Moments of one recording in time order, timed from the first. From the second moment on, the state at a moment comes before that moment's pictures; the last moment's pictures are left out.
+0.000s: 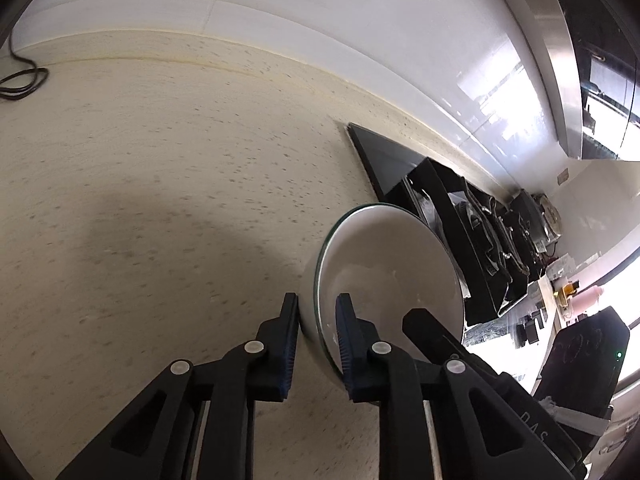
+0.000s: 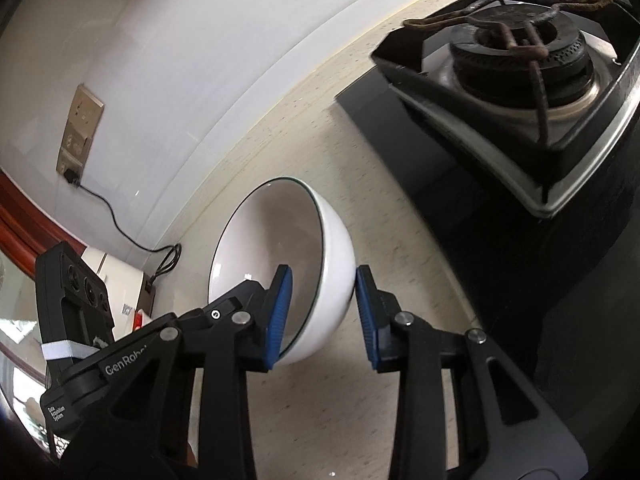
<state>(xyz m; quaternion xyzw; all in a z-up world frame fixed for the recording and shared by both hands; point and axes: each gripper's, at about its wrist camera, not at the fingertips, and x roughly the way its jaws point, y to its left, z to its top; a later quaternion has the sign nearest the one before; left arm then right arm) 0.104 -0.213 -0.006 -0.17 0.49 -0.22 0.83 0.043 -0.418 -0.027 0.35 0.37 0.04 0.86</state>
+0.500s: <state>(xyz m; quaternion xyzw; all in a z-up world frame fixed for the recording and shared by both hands) 0.072 -0.132 0.014 -0.21 0.46 -0.19 0.84 0.032 -0.348 -0.003 0.32 0.37 0.09 0.87</state>
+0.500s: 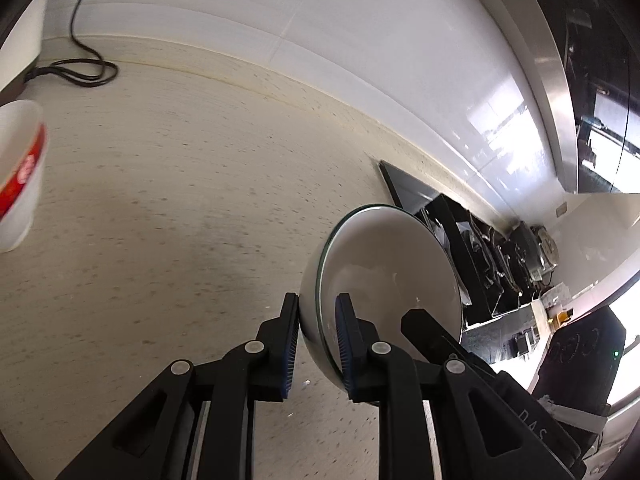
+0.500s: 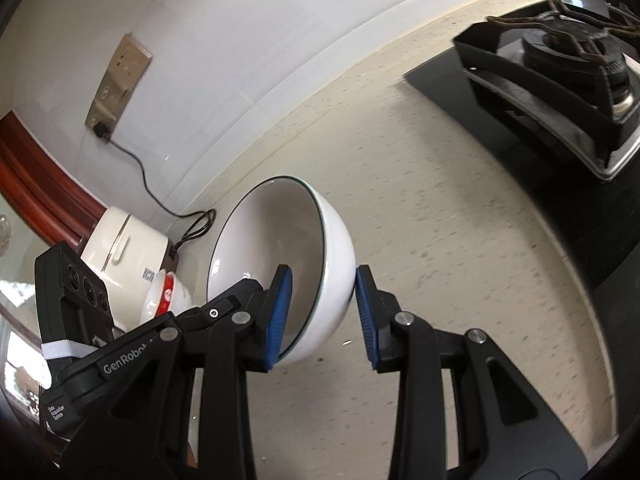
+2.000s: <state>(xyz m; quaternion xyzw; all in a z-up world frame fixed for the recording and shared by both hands) 0.054 0.075 0.056 -0.31 0.35 -0.02 0.88 0.106 -0.119 0.063 0.13 0.39 0.30 0.86</state>
